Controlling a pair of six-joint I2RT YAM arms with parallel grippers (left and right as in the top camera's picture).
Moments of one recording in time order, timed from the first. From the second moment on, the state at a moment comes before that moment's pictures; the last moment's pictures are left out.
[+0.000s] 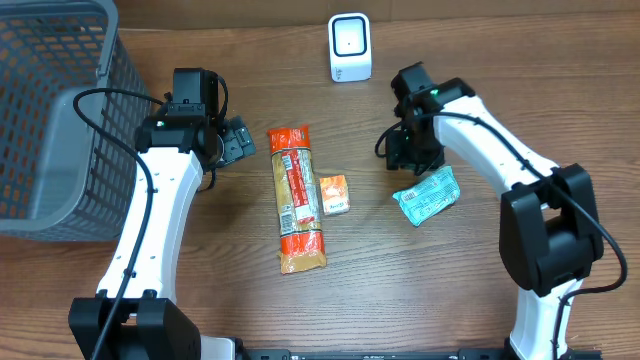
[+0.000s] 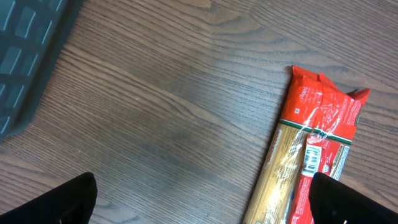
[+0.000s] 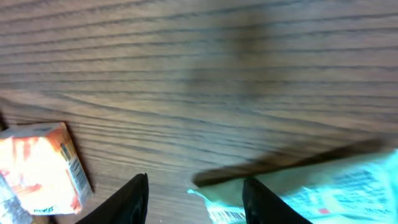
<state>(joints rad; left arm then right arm) -0.02 1.58 1.37 -0.98 -0.19 -0.45 0.41 2.07 1.62 -1.02 -0.14 0.38</state>
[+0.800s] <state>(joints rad) -0.02 1.58 1.37 -0.98 -0.19 -0.45 0.38 2.06 1.41 -1.11 0.05 0.46</state>
